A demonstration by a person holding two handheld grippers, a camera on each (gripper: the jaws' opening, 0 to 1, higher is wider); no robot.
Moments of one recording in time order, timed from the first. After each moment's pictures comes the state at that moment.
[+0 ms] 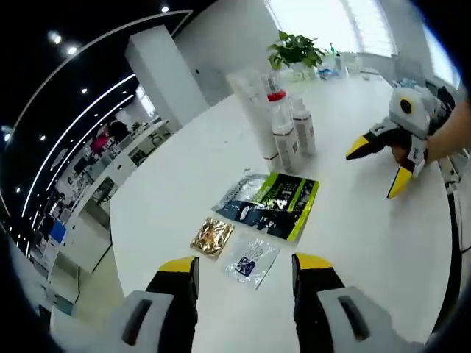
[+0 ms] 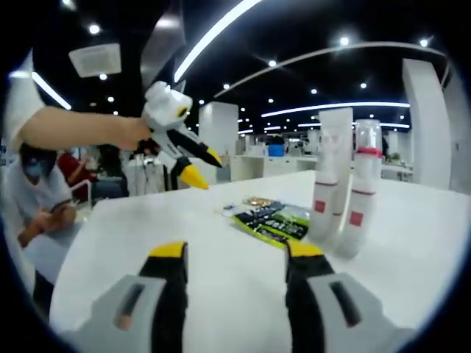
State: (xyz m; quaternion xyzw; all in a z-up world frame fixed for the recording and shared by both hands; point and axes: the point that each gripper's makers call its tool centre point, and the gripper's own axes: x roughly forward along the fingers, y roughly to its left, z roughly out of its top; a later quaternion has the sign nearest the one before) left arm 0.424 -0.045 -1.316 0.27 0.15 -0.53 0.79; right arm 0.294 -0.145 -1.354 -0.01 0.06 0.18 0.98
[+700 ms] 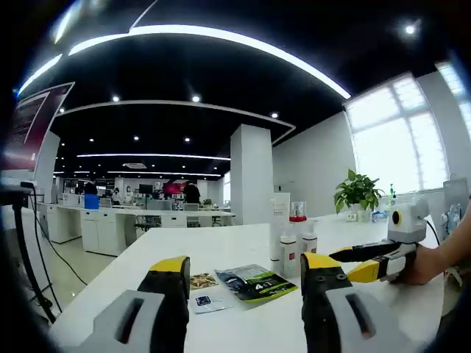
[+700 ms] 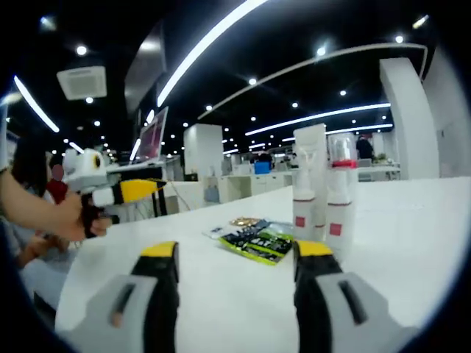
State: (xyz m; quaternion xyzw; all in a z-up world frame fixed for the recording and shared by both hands) left arm 0.358 -0.024 -1.296 -0.05 -0.02 -0.47 0.88; right arm 0.293 -0.163 -1.330 0.04 0.00 0.14 0.99
